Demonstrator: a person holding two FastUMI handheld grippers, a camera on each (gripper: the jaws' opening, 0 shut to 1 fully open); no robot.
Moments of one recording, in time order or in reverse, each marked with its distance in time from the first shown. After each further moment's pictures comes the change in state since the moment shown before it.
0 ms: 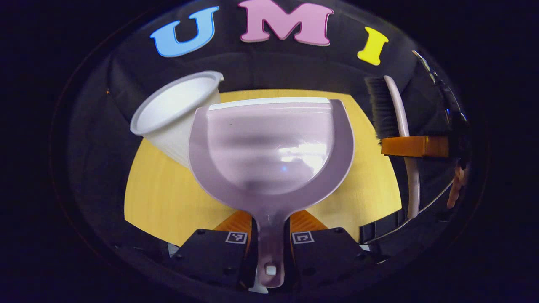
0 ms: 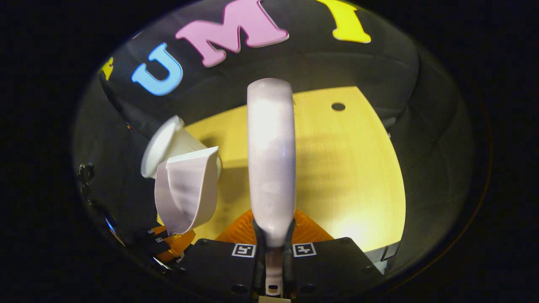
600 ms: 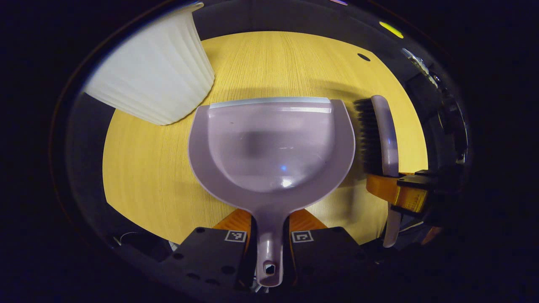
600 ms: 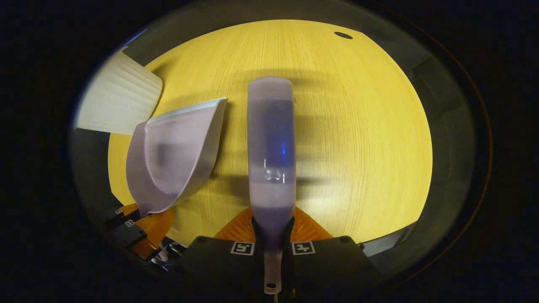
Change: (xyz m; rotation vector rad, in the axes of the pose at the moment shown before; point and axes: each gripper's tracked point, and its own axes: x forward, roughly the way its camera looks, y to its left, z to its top) left arm 0.061 0.025 0.008 -0.004 0.262 0.033; right arm 0.091 -0.050 -0.110 -0.033 0.334 -0.217
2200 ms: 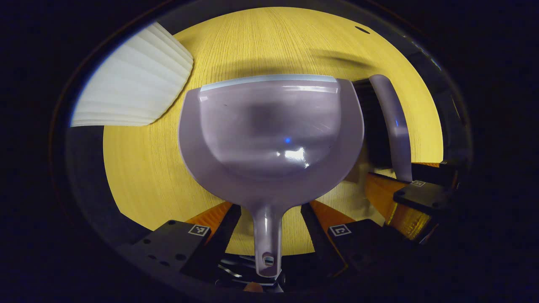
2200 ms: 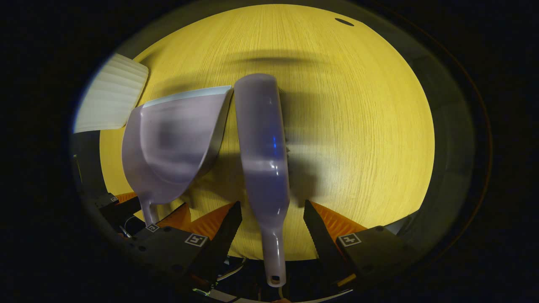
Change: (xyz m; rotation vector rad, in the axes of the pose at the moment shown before) left arm -0.004 -0.001 0.001 0.090 0.185 0.057; right arm -0.008 0.011 -0.012 0.015 0.106 -0.054
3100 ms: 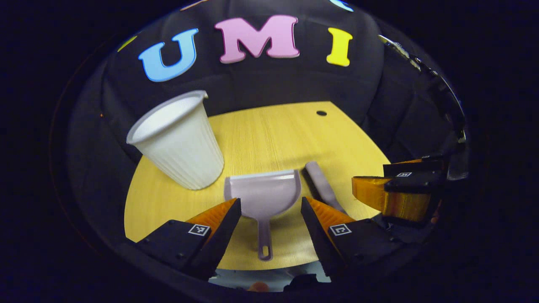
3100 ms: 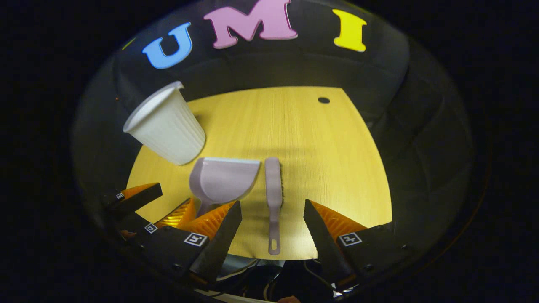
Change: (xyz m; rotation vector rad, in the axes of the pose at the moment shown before) left arm -0.196 -0.014 -0.028 0.075 -0.940 0.017; right arm -0.211 0.001 -0.021 -0.018 -0.735 0.093
